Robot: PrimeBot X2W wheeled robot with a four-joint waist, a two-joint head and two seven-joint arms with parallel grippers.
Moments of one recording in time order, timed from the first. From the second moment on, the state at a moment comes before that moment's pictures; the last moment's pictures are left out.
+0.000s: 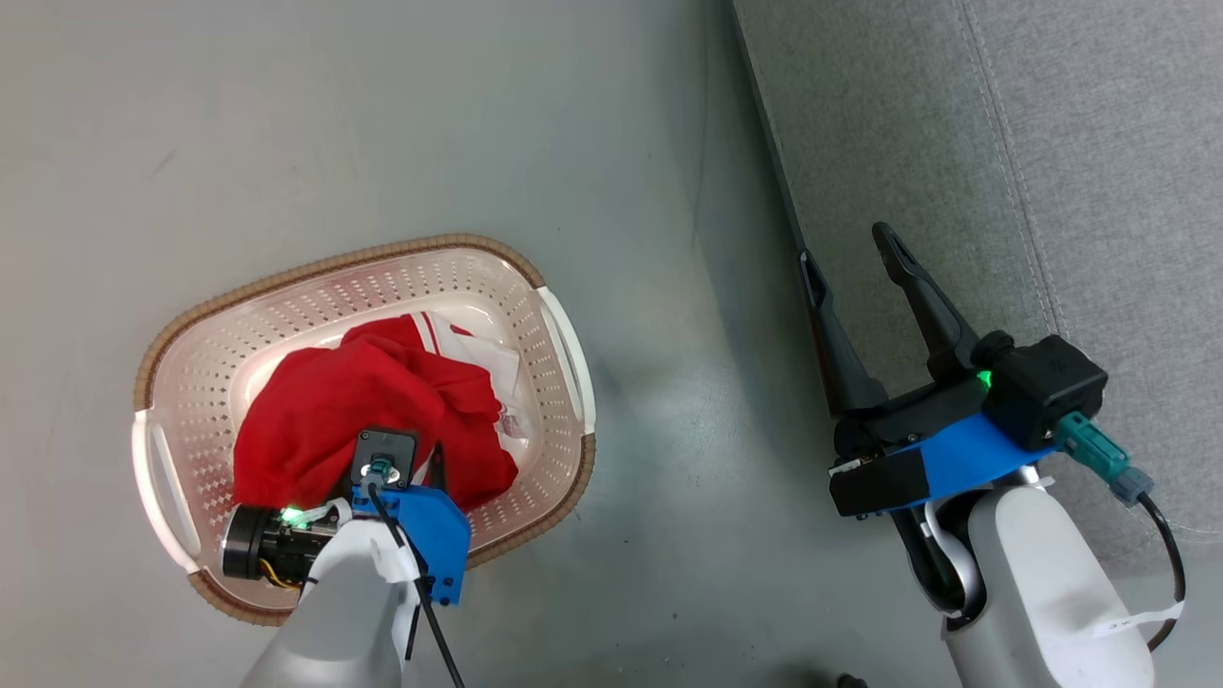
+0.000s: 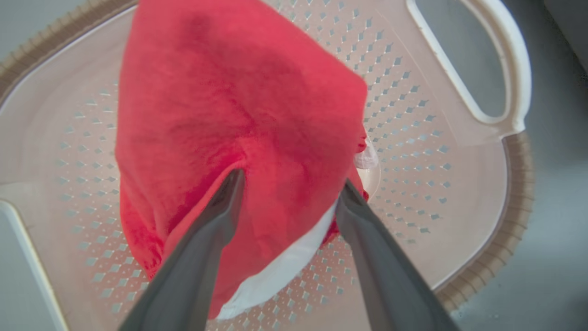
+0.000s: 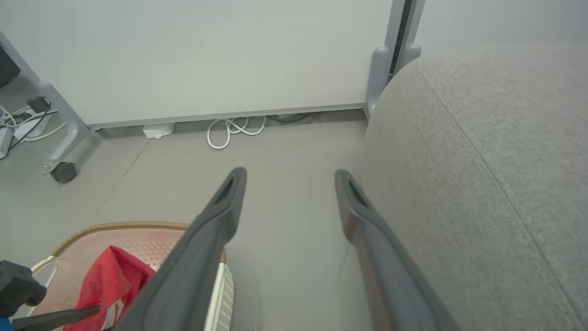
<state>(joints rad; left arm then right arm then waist) -0.63 0.05 -0.47 1.22 -0.27 0.08 -0.21 -0.38 -0.05 0.18 0.15 0.17 0.13 -0.20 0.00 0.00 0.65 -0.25</state>
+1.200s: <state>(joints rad) -0.63 0.05 -0.49 1.28 -0.33 0.09 -0.25 -0.38 -0.05 0.20 0.20 0.16 0.13 -0.19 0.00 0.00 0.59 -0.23</state>
